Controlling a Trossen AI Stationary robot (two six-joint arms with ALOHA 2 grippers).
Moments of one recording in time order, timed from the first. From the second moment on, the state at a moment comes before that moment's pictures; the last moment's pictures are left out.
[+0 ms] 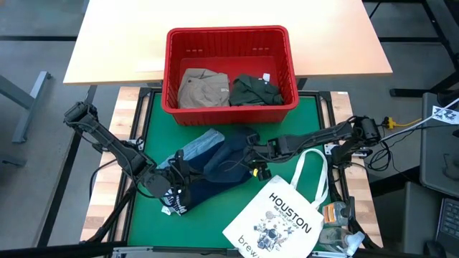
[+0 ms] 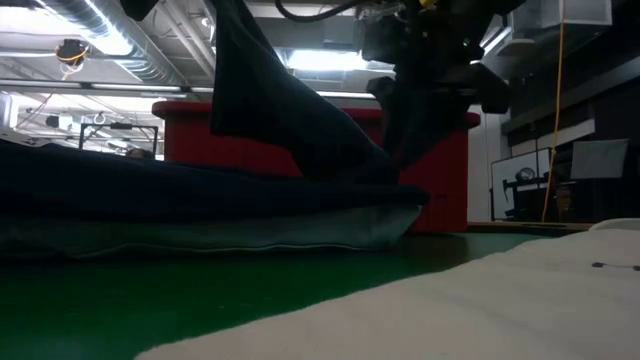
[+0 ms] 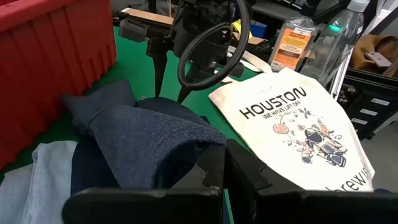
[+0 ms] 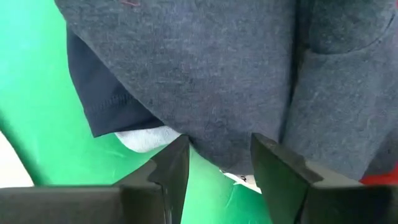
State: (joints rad) left arm -0.63 1.26 0.90 -0.23 -0.77 -0.60; right arm 0.11 1.69 1.19 -0.63 0.17 -0.32
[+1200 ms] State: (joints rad) left arm -0.63 1.26 0.90 -0.22 -0.81 -0.60; right arm 0.15 1.69 1.70 -1.22 0.14 -0.30
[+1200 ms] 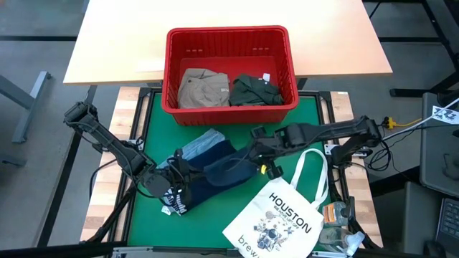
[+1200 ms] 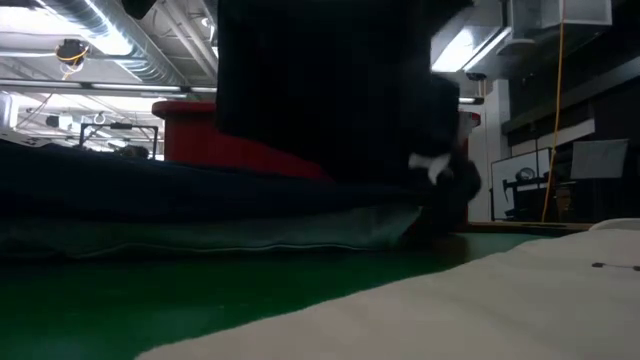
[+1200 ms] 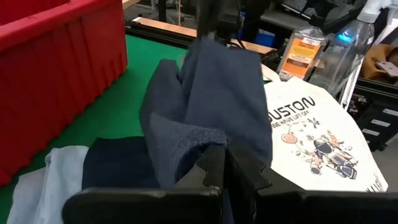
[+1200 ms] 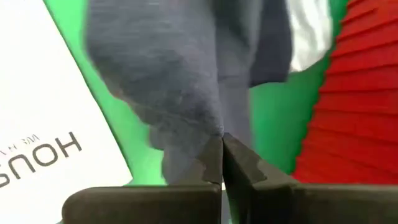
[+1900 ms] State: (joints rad) left arm -0.63 1.26 0.90 -0.26 -0.72 -0.60; right arm 0.07 1.80 1.72 -1.16 0.11 -0.32
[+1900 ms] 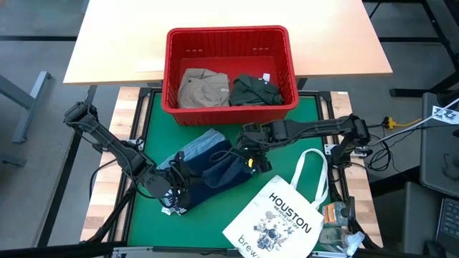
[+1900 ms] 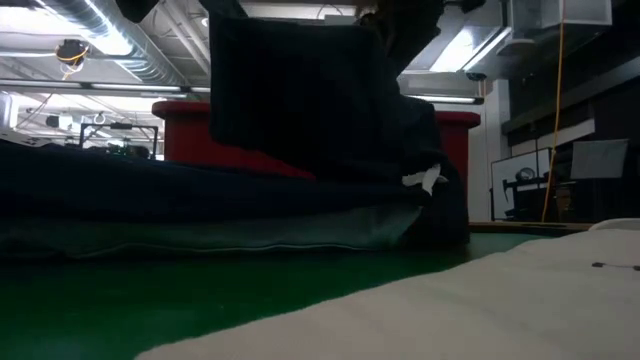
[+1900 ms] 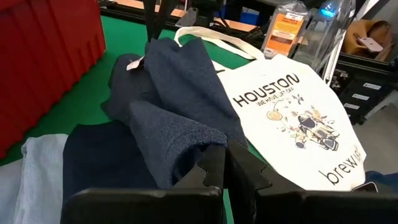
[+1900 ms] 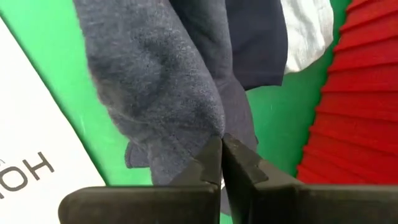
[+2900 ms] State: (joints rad) left arm -0.63 1.26 0.90 -0.29 -0.72 -0.59; right arm 0.12 1.80 1.72 -1.36 -0.06 0.23
